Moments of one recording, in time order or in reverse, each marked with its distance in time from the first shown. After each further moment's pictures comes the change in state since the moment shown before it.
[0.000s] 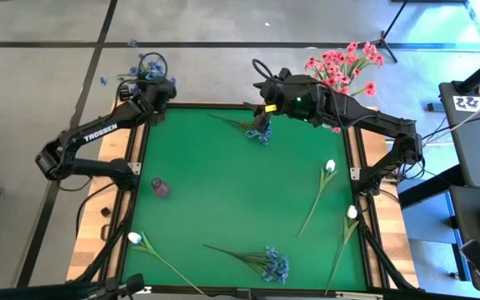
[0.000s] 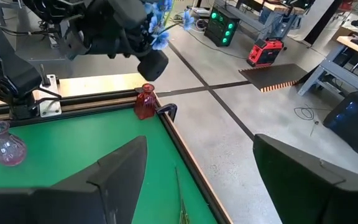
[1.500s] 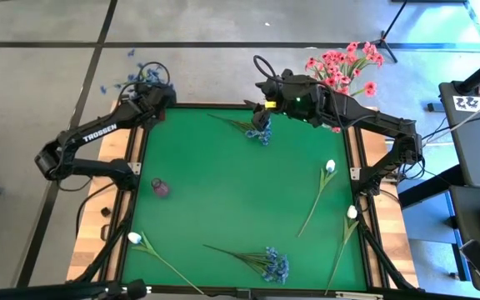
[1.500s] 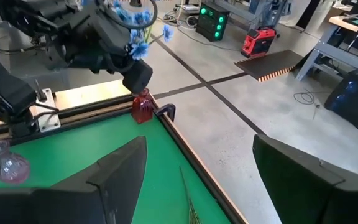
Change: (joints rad) left arm -0.004 -0.006 -0.002 -0.241 0.143 -0.305; right arm 0.000 0.001 -0.001 -0.004 0.035 0.112
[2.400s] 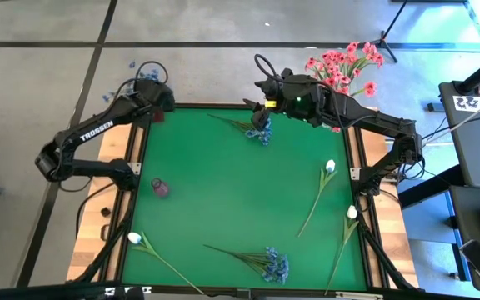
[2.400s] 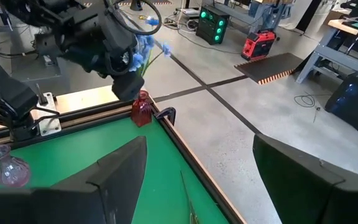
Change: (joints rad) left arm 0.050 -0.004 0.088 -0.260 0.245 -0.011; right arm 0.000 0.000 0.000 0.017 0.000 -0.003
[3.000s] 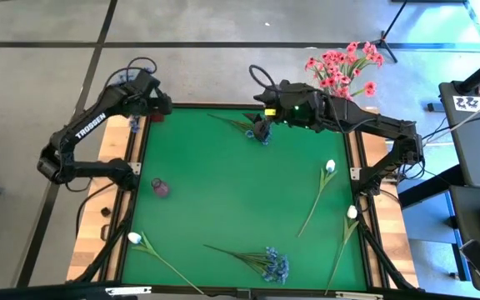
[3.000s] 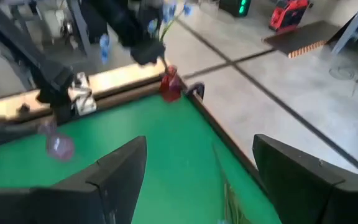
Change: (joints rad) left arm 0.164 0.000 0.131 -0.246 0.473 0.032; right arm 0.055 -0.004 0.000 -0.108 -0.053 0.133
